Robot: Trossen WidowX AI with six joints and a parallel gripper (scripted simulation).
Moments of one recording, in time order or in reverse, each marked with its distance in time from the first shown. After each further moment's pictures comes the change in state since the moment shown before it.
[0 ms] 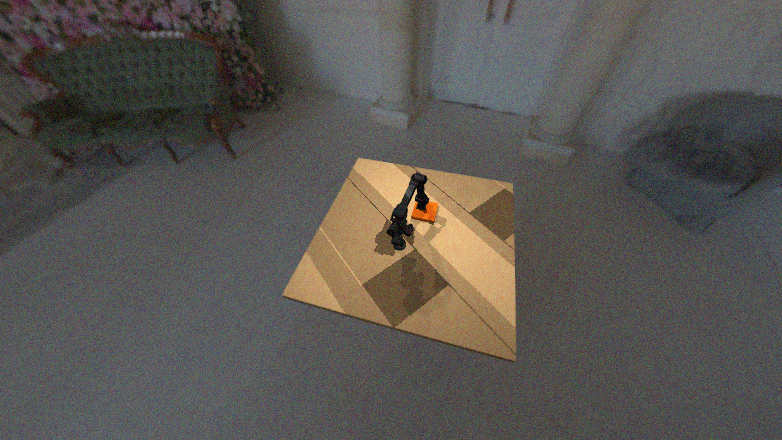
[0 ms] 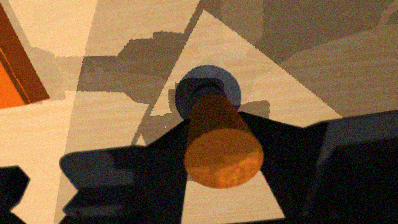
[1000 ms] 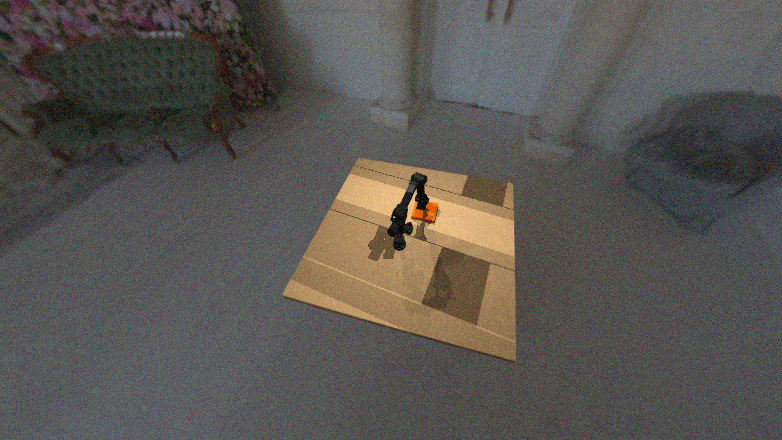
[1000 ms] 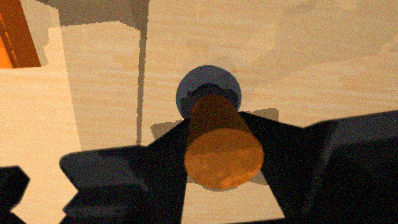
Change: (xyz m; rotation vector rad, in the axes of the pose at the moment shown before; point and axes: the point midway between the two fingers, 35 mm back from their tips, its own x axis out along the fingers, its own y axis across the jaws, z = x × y) arm -0.001 0.000 0.001 -0.194 -0.001 0.003
